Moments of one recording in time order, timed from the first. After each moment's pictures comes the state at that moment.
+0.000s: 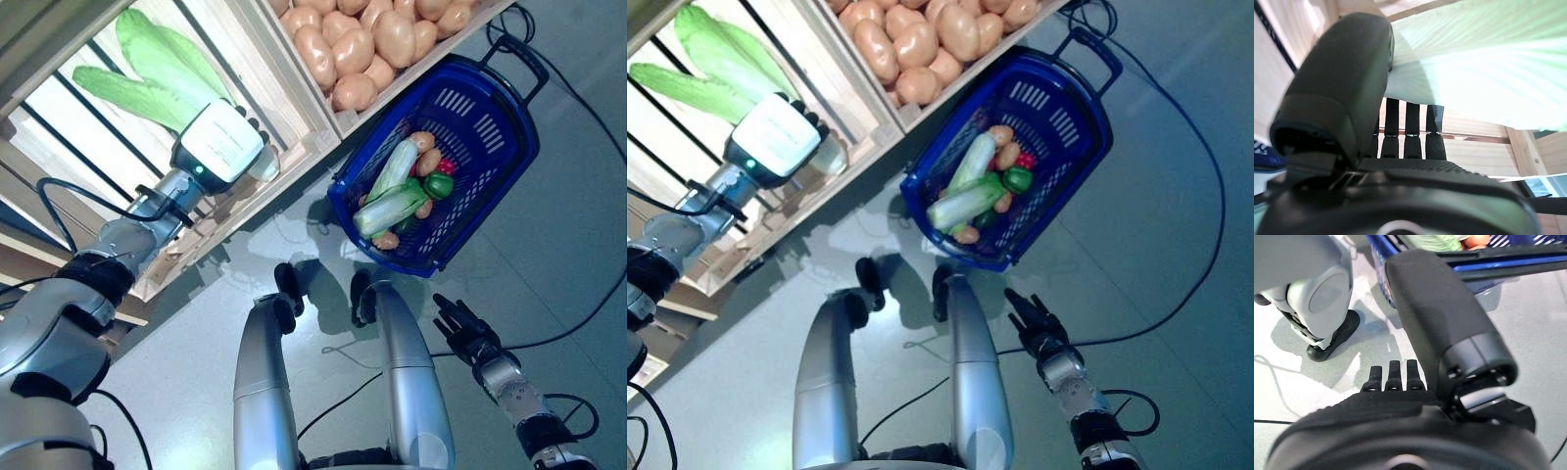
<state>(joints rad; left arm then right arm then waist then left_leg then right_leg) -0.99 0.95 -0.89 0.74 1.00 -0.07 0.71 -0.14 -0.42 0.15 0.57 1.35 0.08 -0.21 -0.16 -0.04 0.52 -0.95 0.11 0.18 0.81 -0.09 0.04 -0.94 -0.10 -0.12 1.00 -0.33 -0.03</state>
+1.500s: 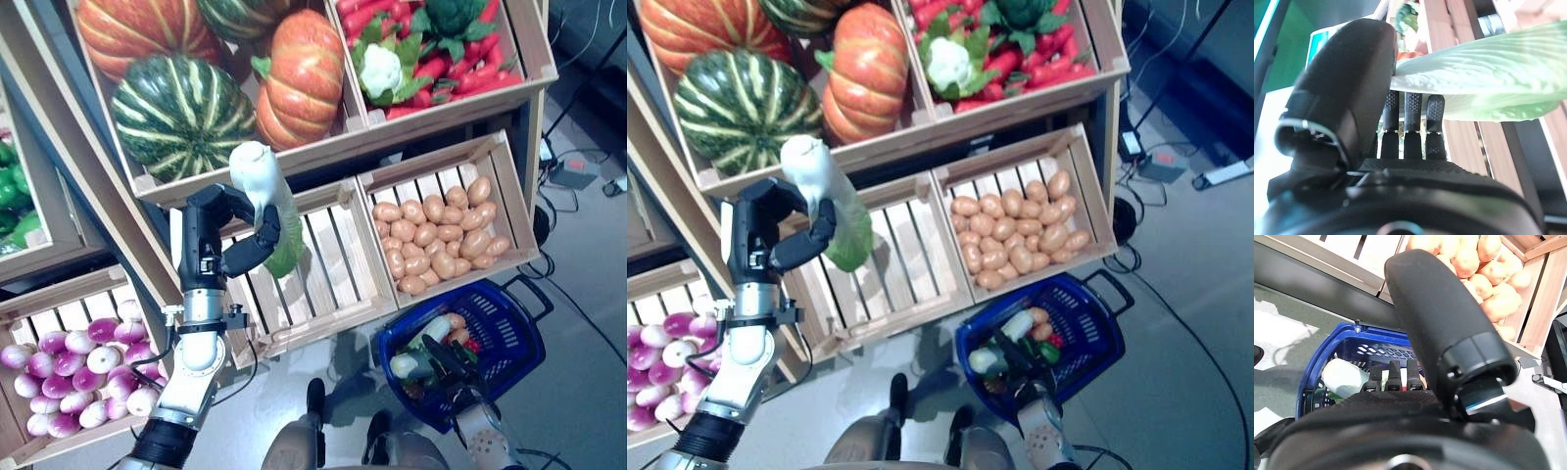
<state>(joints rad) -0.03 0.44 -0.14 0.03 -0.29 -0.51 0.29 0.11 -0.21 0.12 0.55 1.09 -0.09 -0.26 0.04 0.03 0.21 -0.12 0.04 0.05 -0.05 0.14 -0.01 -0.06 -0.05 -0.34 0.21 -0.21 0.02</state>
